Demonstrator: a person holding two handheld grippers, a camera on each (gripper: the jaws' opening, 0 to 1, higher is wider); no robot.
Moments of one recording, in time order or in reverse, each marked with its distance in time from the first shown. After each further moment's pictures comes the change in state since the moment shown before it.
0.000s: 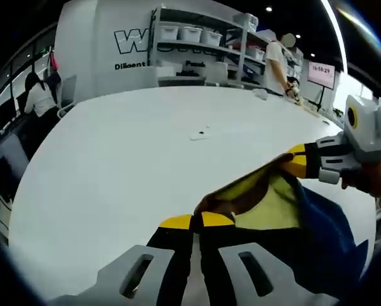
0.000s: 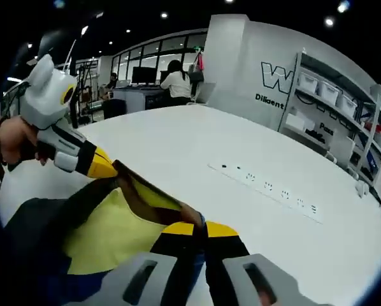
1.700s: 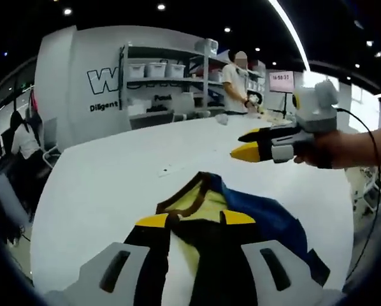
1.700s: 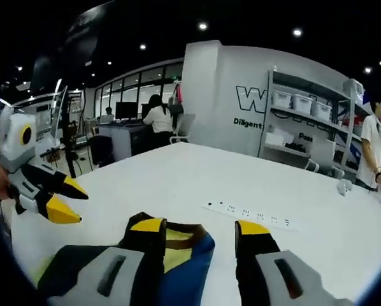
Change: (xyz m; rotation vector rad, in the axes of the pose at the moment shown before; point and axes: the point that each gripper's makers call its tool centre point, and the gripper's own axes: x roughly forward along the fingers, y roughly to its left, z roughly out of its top) left arm -0.144 -0.071 0.021 0.224 -0.217 -0.180; right arm -0.098 -0.008 0.067 0.176 -0.219 -0.090
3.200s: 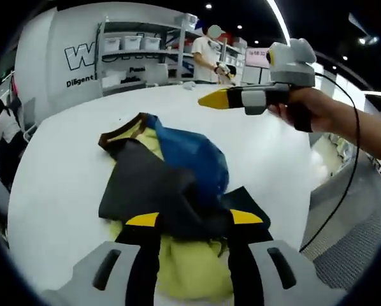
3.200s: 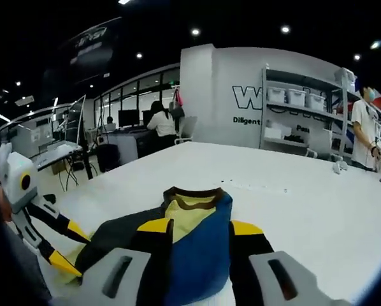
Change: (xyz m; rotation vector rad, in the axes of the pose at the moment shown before) left arm -0.063 -0.109 -0.110 -0.023 0.200 -0.130; right arm -0.096 0.049 -0.058 0.088 -0.005 0.011
